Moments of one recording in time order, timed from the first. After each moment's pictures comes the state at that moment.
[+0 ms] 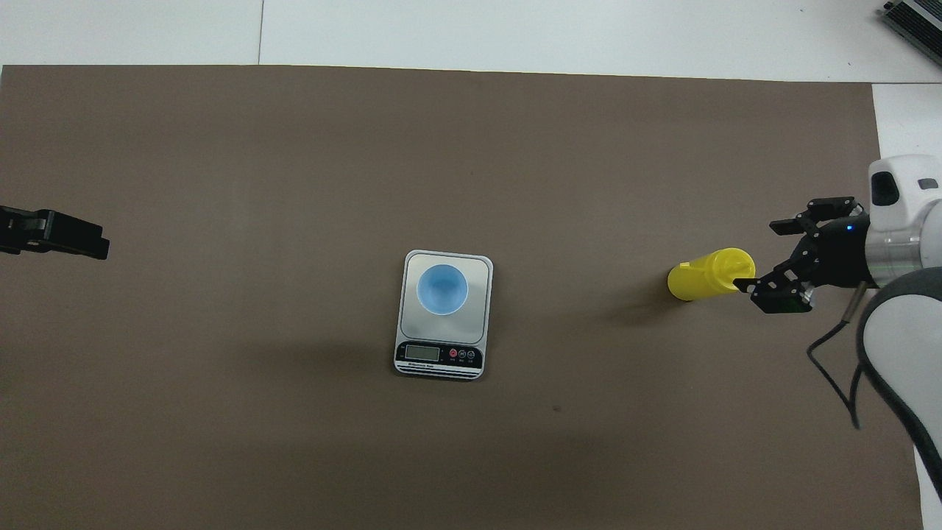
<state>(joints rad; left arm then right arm) 0.07 -0.01 -0.12 -1.58 -0.02 1.54 0.08 -0.14 -0.11 0.13 -1.98 0.24 1.98 -0.91</state>
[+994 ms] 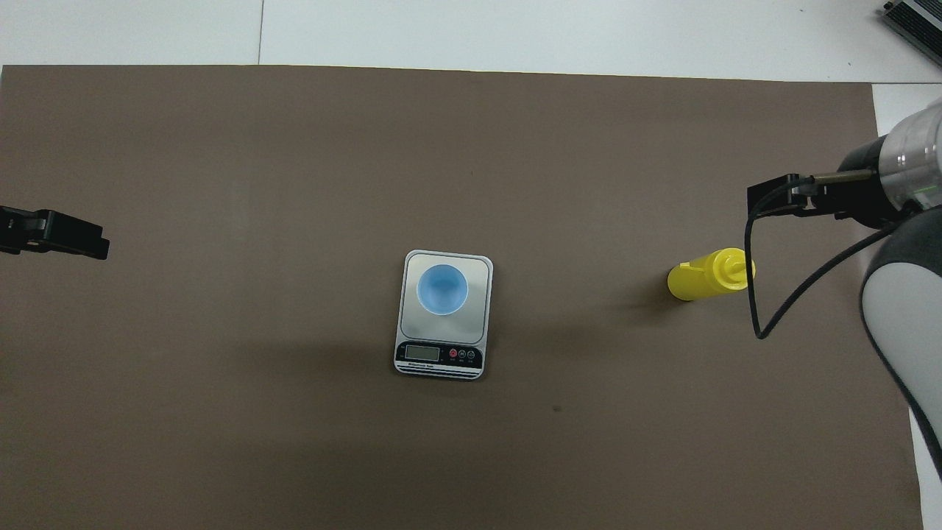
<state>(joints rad) 0.07 -0.01 -0.12 -1.58 -0.02 1.54 0.08 -0.03 0.05 0.13 -1.52 -0.06 1.63 0.12</state>
